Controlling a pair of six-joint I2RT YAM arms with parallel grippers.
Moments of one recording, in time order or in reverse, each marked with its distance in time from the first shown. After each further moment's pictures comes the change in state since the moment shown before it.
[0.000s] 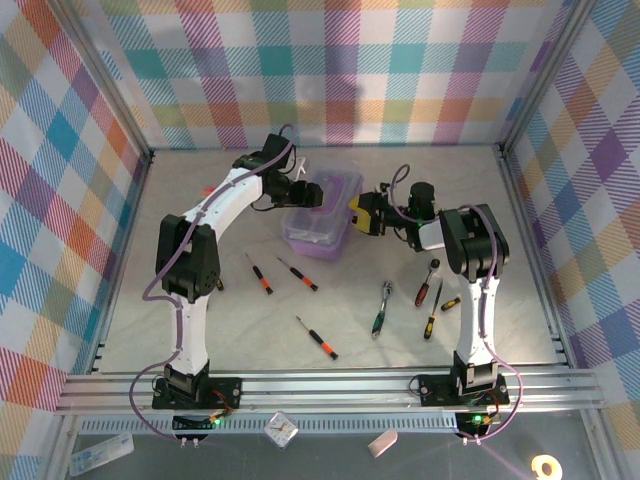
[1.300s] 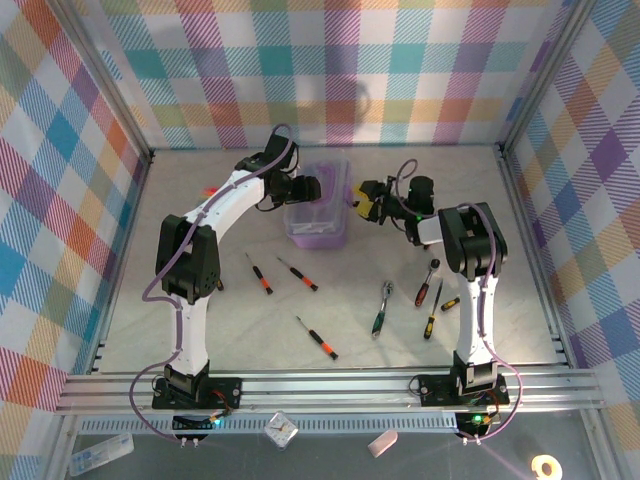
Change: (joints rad) left arm -0.012 0.012 -0.027 0.085 -0.178 -0.180; right arm -0.027 -0.001 0.076 -0.034 0.205 0.238
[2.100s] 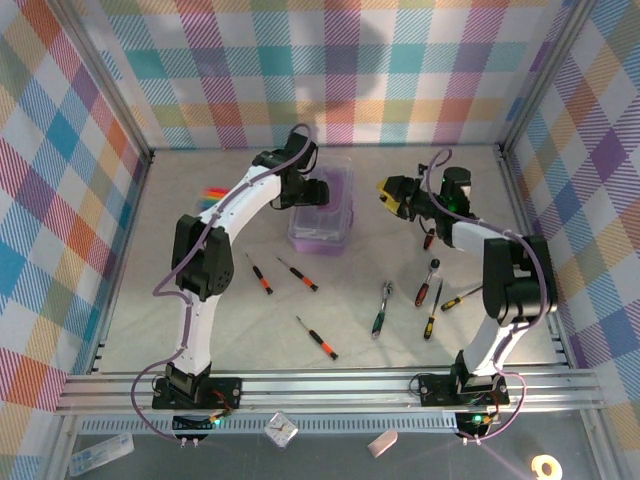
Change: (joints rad) left arm -0.092 0.069 0.224 -0.229 -0.080 -0.005; right arm -0.085 -0.513 -0.209 -0.532 0.037 -0.570
